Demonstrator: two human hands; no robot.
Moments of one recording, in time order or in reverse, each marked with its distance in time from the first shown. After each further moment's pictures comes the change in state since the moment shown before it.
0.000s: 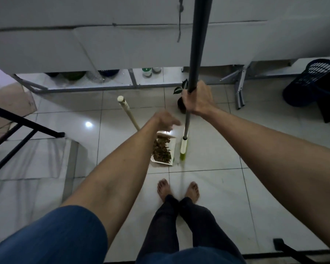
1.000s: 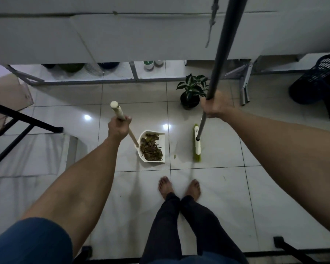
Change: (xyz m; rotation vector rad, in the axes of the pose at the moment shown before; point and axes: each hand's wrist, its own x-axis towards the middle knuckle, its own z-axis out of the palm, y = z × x) left_hand 0.037 -0.133 -0.115 -0.085 0.665 0.081; right_hand 0.034 0.057 0.017 -0.044 -0.168 0.301
